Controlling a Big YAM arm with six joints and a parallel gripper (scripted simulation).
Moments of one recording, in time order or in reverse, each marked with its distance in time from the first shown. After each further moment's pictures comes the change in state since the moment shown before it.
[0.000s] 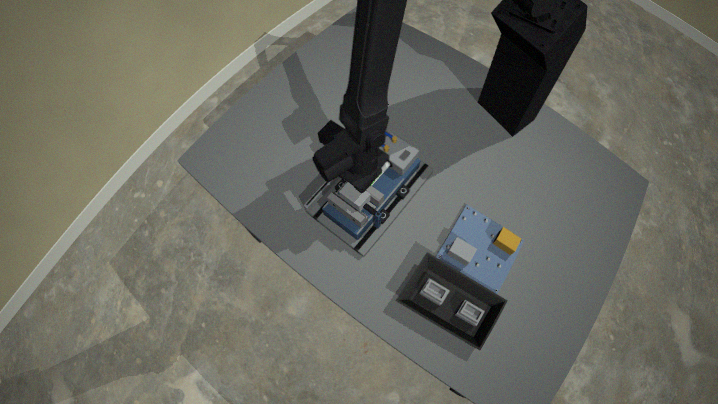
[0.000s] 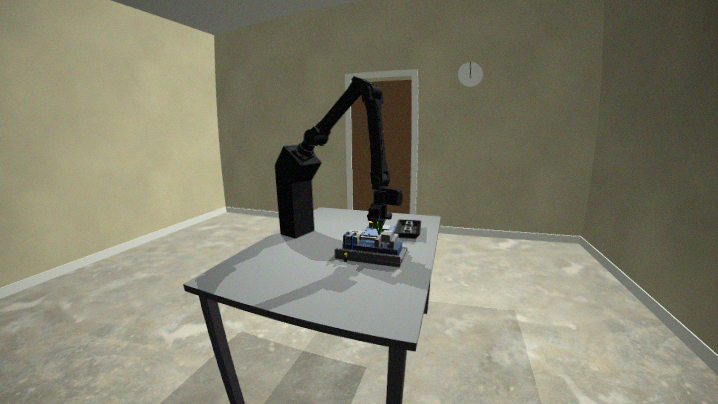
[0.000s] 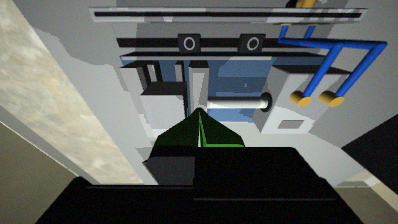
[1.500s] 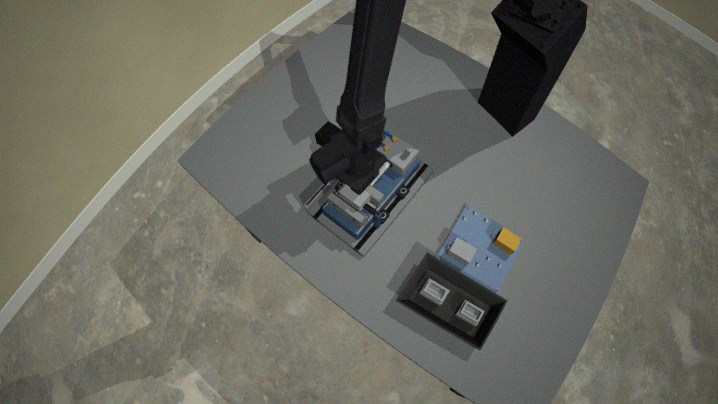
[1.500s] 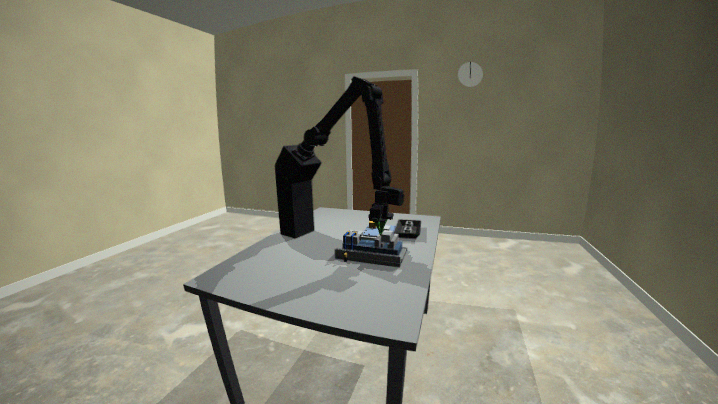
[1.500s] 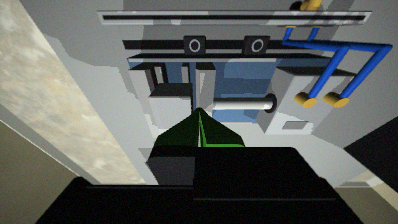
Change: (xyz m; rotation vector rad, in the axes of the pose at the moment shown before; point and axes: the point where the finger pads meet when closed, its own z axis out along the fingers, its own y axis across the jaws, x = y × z) arm -0.002 0.007 -0.001 -0.003 -0.002 0.003
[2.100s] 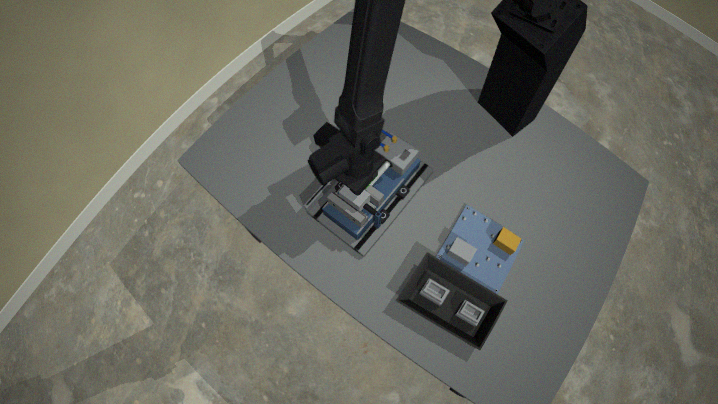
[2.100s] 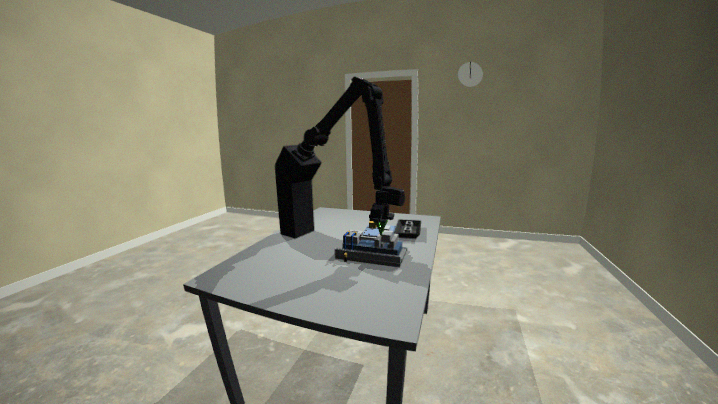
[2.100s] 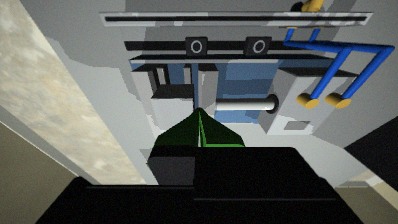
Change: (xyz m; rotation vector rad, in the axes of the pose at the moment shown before) arm -0.001 0.003 0.001 0.004 -0.001 0.002
